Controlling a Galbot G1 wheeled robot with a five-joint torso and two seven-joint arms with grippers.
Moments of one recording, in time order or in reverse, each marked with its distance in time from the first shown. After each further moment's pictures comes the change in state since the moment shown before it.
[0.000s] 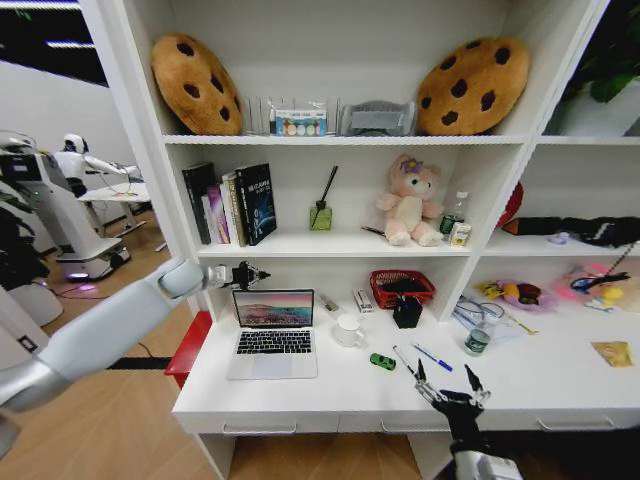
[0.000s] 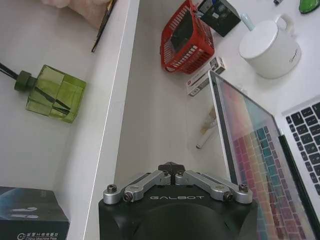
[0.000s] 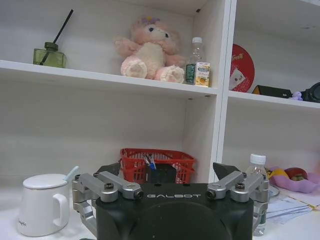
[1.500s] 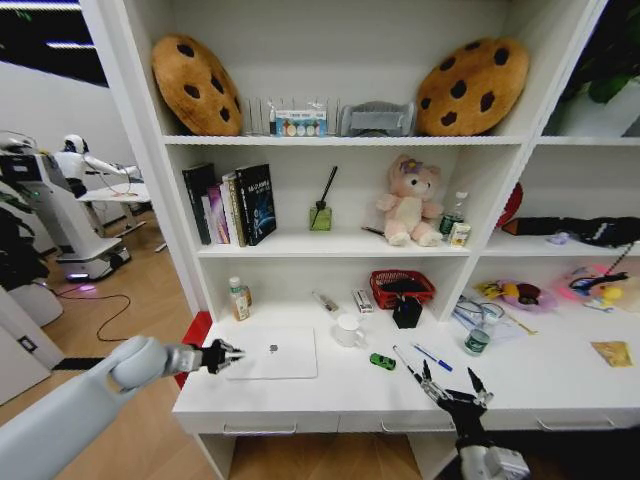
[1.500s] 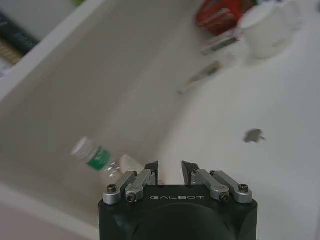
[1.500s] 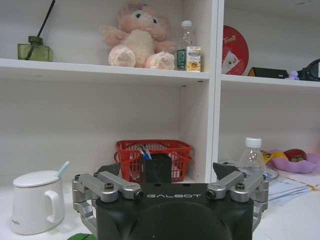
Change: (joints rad) left arm 1.109 0.226 -0.765 -0.480 -0.133 0.217 -0.397; right arm 0.000 -0.058 0.047 -0.015 0.142 -0.037 0.006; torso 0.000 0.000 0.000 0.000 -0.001
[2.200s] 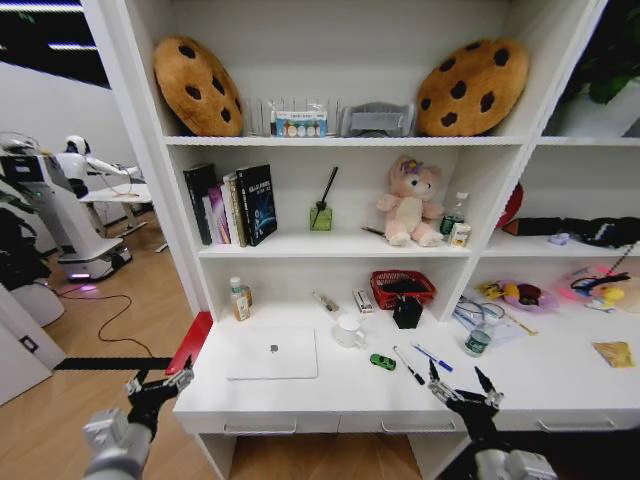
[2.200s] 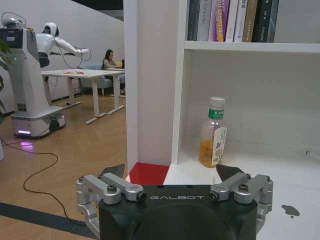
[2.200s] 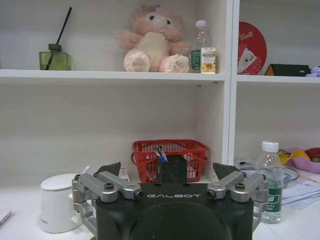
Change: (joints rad) left arm 0.789 -0.751 -0.521 -0.571 -0.331 0.168 -0.593; right arm -0.055 -0.120 -0.014 0.084 0.104 -0.056 0.011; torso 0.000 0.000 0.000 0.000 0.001
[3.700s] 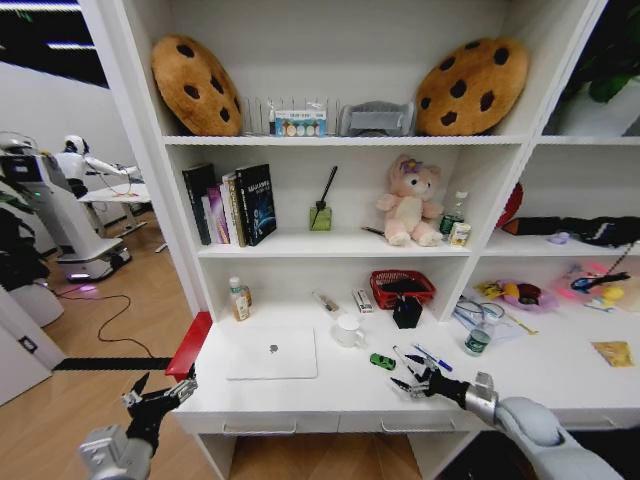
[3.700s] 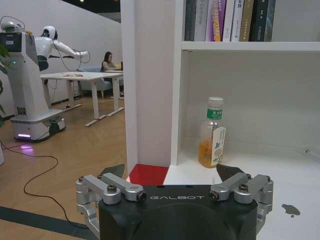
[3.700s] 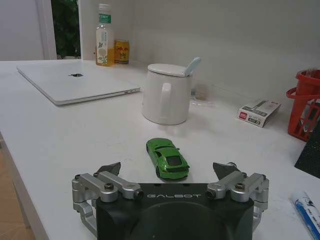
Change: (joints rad) left arm -0.005 0.003 0.015 0.006 0.023 -0.010 -0.004; right arm 0.624 -0.520 -0.175 -0.785 0.100 -0.003 -0.974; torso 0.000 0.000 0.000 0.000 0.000
